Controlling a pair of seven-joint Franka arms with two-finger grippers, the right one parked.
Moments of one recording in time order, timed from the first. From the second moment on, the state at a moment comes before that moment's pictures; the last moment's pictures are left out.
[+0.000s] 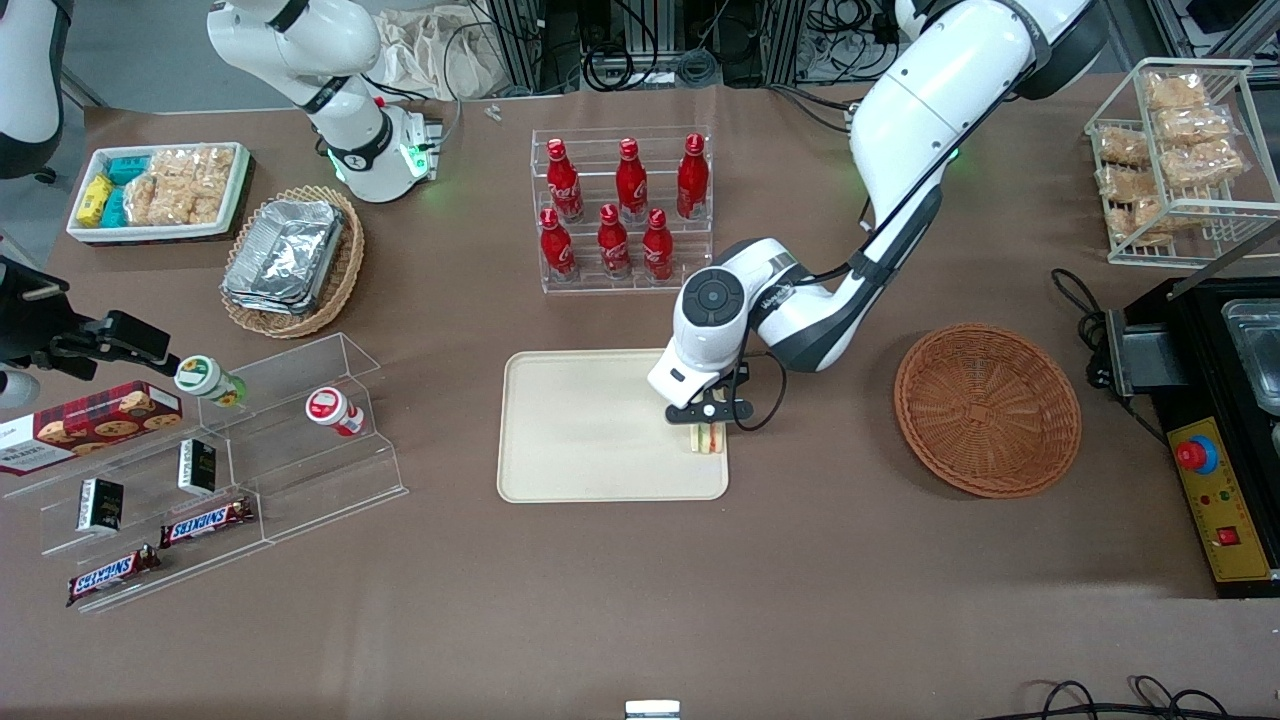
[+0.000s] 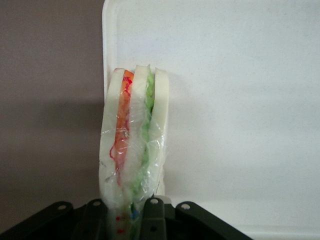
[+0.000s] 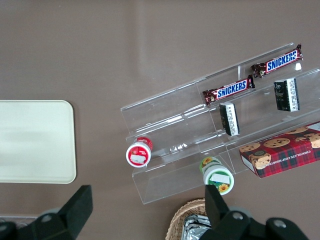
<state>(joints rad) -0.30 0.69 -0.47 -1.68 0.36 2.28 -0.96</state>
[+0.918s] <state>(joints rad) -0.24 0.45 -0.47 -1.52 0.32 1.82 -0.90</state>
